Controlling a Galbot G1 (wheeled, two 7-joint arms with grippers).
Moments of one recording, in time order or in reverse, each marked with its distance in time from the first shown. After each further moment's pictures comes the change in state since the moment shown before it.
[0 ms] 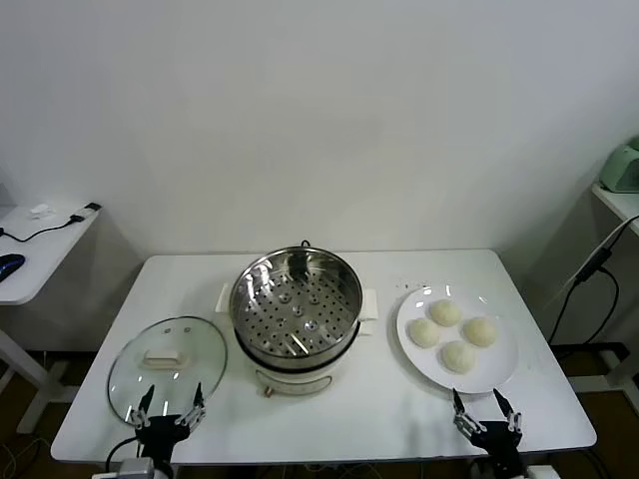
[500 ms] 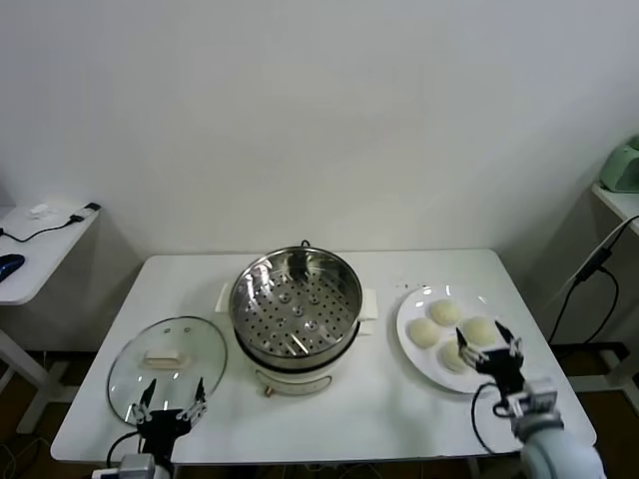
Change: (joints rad) left arm -0.012 0.015 0.005 -0.003 -0.003 -0.013 0.001; right arm 0.484 -0.322 -0.161 -0.163 -0.038 -0.188 -0.114
